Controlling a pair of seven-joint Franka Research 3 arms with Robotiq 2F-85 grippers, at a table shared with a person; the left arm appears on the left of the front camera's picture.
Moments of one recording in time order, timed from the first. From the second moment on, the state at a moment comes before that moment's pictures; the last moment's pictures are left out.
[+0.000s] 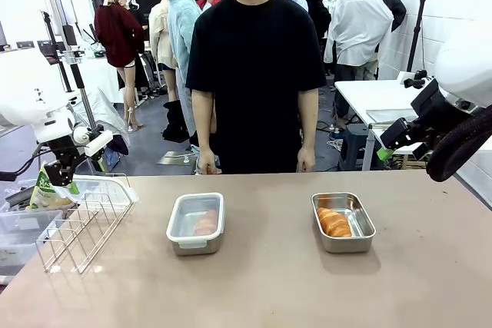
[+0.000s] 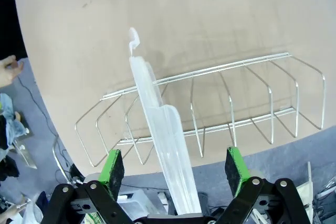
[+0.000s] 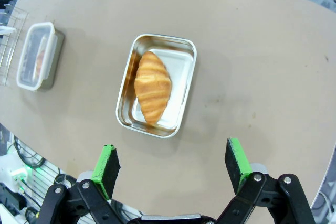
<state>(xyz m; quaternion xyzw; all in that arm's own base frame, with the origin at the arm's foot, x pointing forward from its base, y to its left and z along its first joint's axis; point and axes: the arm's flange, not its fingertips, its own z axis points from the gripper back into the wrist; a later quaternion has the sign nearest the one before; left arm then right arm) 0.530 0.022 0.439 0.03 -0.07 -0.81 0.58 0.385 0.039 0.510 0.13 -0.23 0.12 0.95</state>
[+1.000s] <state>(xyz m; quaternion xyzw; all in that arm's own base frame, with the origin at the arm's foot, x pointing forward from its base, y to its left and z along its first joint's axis) 0.546 0.030 0.418 0.02 -0.10 -0.77 0.62 0.385 0.039 0.510 0.13 -0.23 0.12 0.95</state>
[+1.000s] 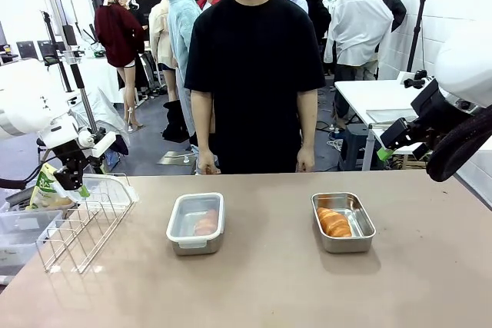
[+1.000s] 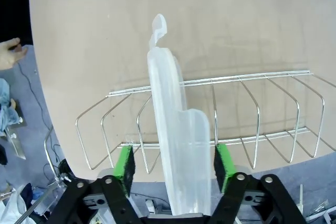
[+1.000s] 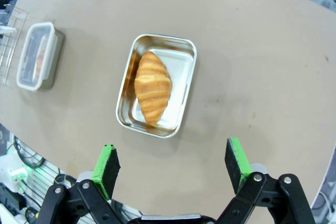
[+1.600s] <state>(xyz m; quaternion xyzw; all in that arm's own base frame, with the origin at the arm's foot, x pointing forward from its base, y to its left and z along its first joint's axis) 0.548 0.031 0.424 0.02 -0.09 -0.77 0.64 0.385 0.039 0.510 0.13 -0.23 0.12 0.95</state>
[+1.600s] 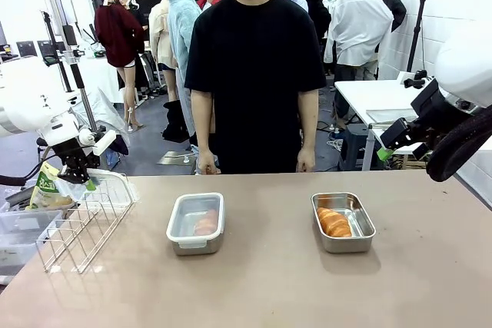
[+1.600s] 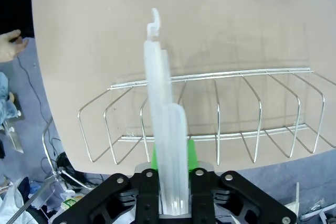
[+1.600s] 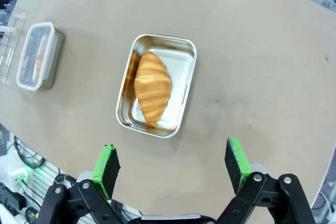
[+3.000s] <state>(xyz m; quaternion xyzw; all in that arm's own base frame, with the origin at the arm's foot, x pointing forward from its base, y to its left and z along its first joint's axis) 0.510 0.023 0.525 0.04 -0.10 -0.76 0.64 0.385 0.039 0.510 0.13 -0.23 0.12 0.95</state>
